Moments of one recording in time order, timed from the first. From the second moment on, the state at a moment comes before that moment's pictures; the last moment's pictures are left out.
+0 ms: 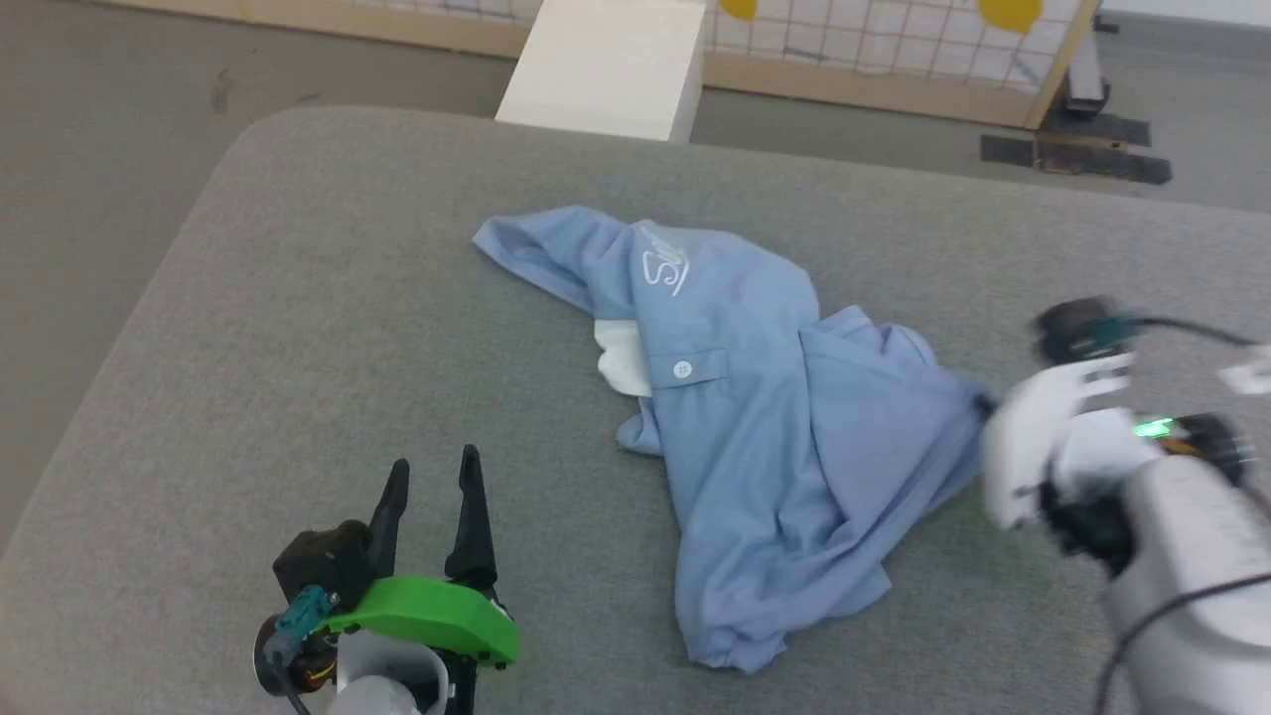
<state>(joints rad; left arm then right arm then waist) -0.08 0.08 -0.22 0.19 -0.45 0.12 -0.25 -0.45 -0.18 0.07 0.48 0.19 0.13 0.54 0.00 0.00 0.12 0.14</state>
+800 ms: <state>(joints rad) -0.09 0.09 -0.26 0.21 -0.49 0.08 -0.07 -0.09 -0.05 -0.46 0.18 0.19 0.13 0.41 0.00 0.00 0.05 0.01</state>
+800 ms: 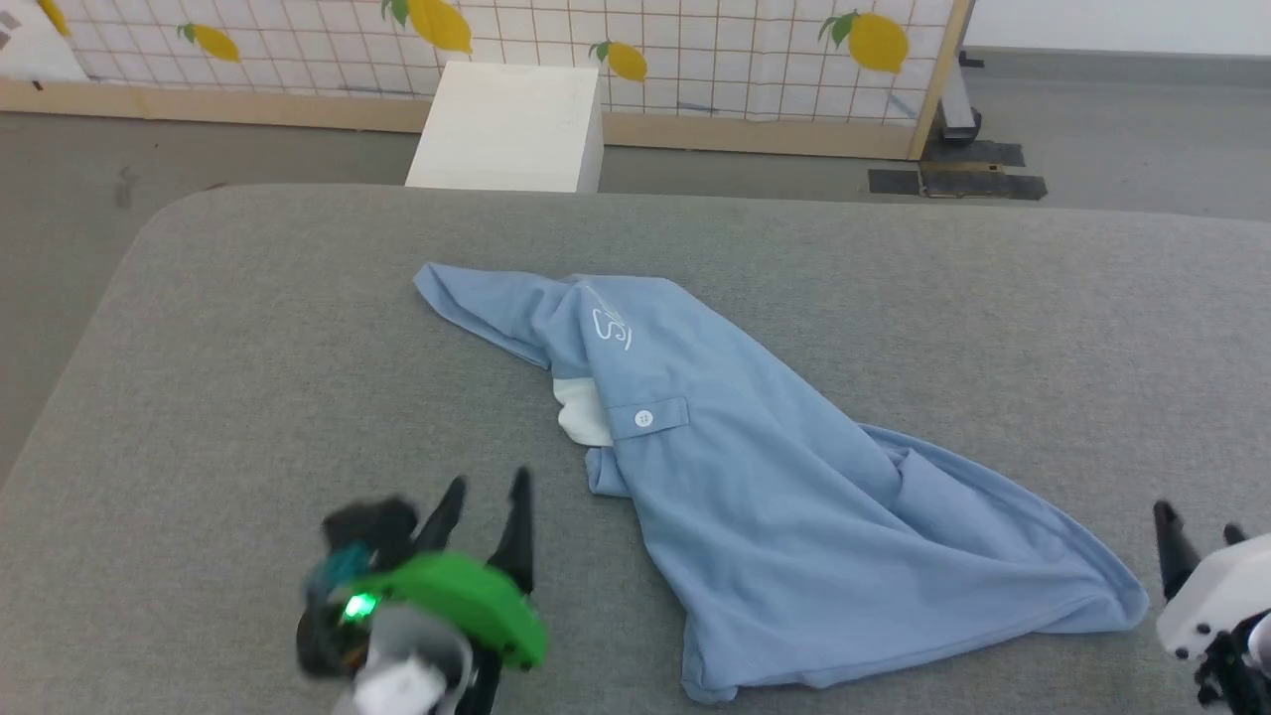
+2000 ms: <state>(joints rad) -0.22 0.07 -0.57 0.20 -0.81 -0.10 0.83 -0.10 -0.05 -0.31 0.21 0.26 0.13 0.31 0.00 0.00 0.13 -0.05</state>
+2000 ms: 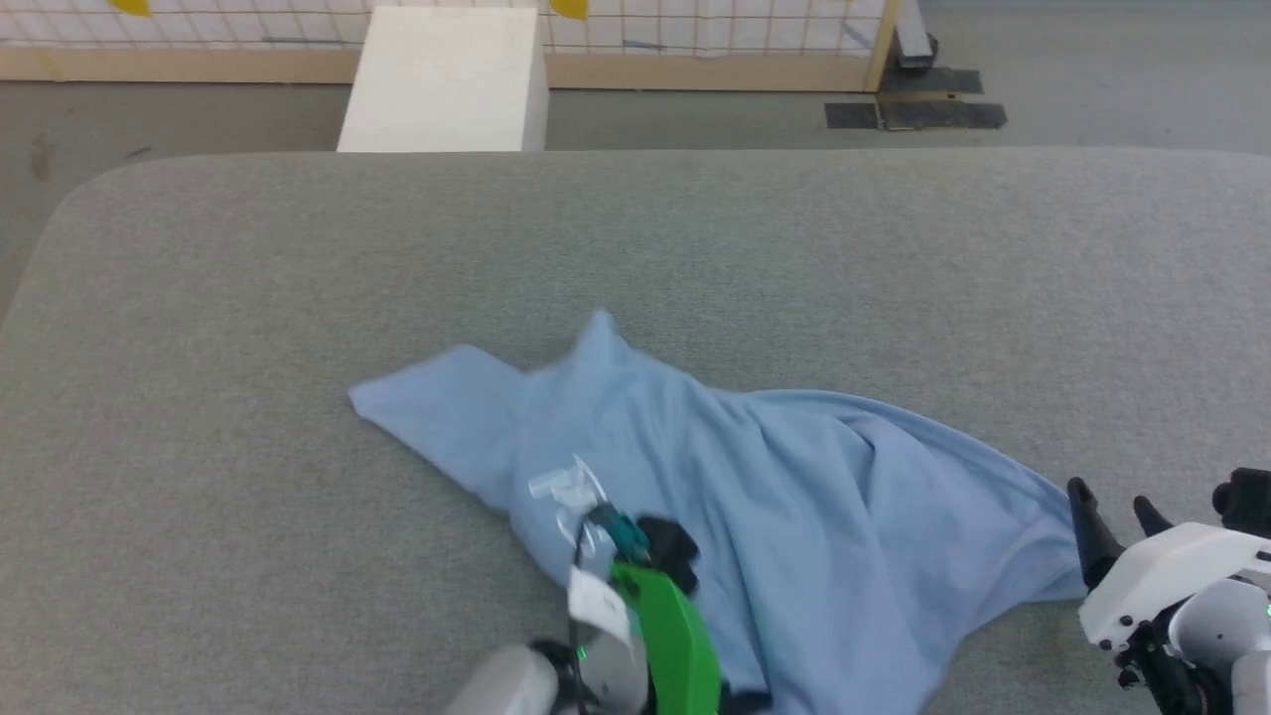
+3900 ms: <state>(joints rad) -0.13 0.10 -0.18 0.10 -0.38 0.04 -0.26 -0.97 -0.21 0.02 0.63 0.01 0.13 0.57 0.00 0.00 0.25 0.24</state>
